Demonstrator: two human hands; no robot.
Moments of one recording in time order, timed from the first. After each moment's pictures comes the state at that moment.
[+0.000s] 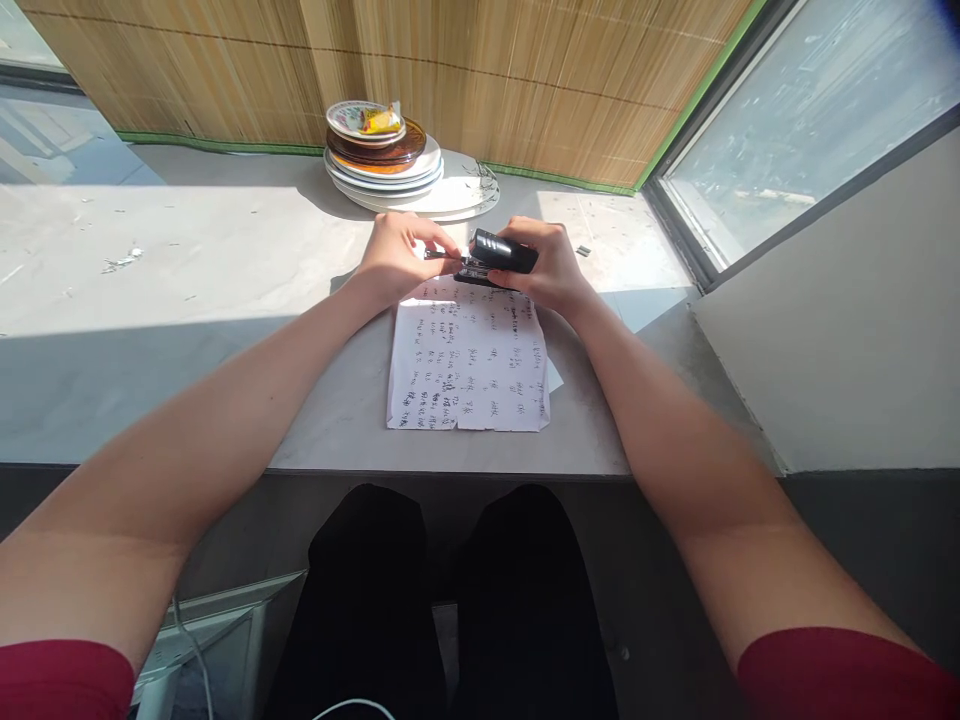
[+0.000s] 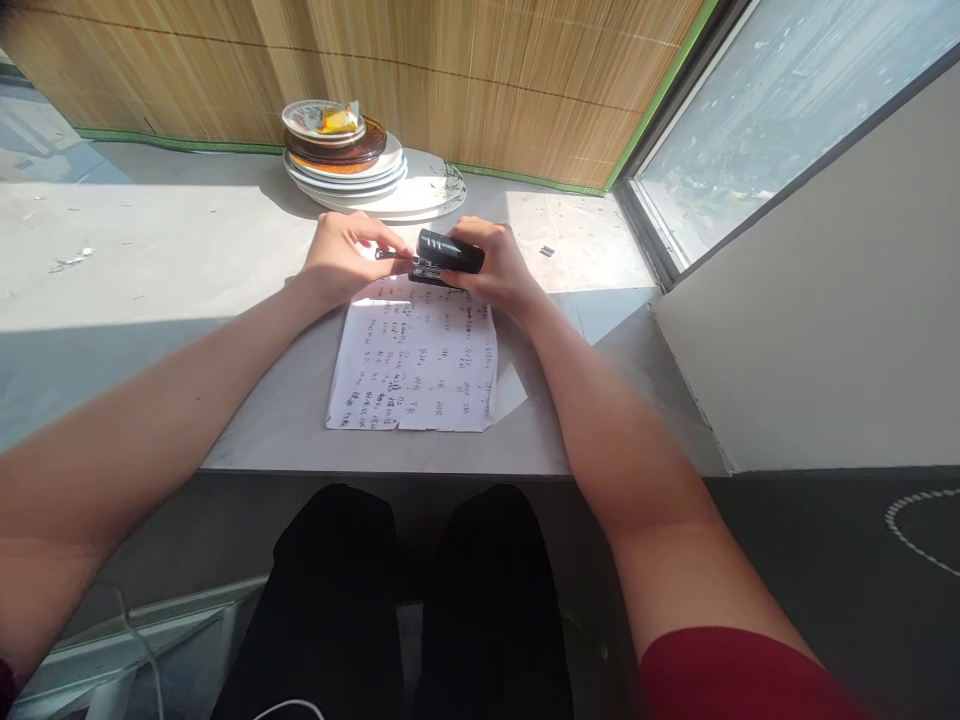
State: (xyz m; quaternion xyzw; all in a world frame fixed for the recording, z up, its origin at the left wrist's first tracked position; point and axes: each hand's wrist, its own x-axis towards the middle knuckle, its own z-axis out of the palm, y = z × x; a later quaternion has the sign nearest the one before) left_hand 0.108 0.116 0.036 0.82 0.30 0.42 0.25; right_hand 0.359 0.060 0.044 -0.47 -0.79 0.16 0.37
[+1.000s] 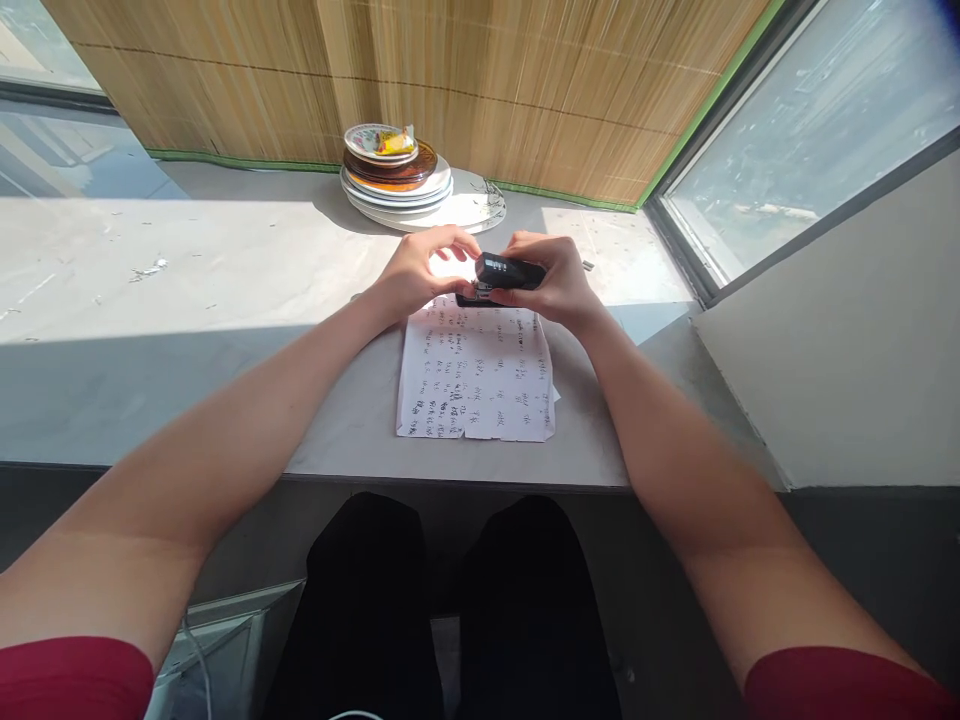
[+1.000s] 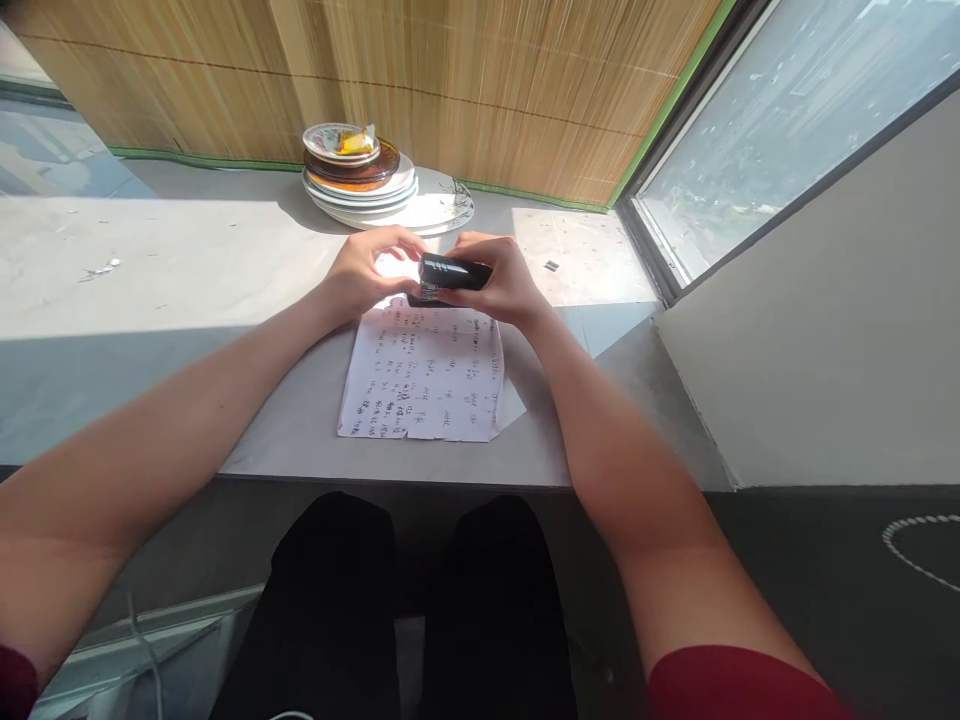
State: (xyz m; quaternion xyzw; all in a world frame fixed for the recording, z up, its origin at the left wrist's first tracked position) left_hand 0.109 0.112 0.042 0.86 0.24 0.37 0.26; right_hand 0.349 0.043 0.059 -0.46 -0.79 0.17 0.37
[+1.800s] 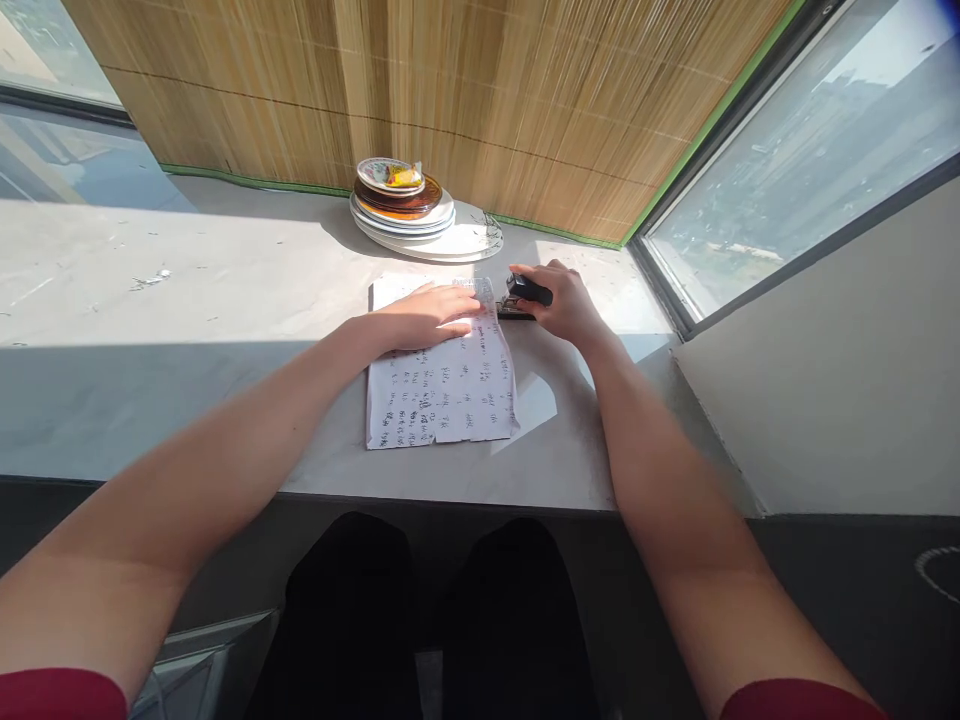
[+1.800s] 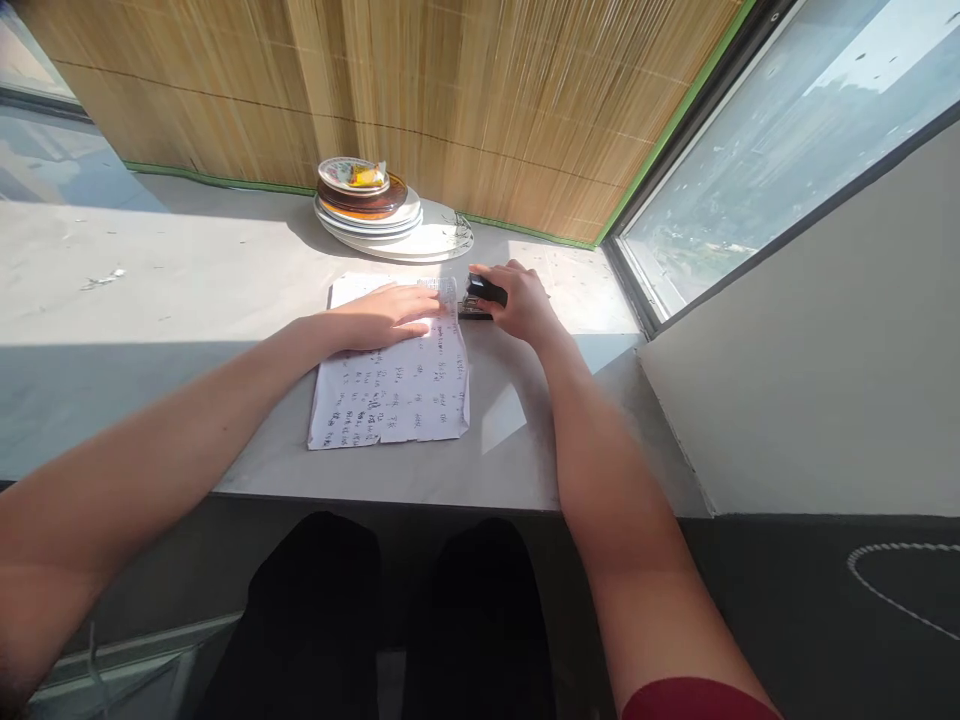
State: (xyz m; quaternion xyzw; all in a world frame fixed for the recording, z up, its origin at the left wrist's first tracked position) left_hand 0.101 0.125 0.028 0.94 0.22 0.15 0.20; right_hand 0.389 0.065 0.049 -0.53 -0.80 0.03 0.29
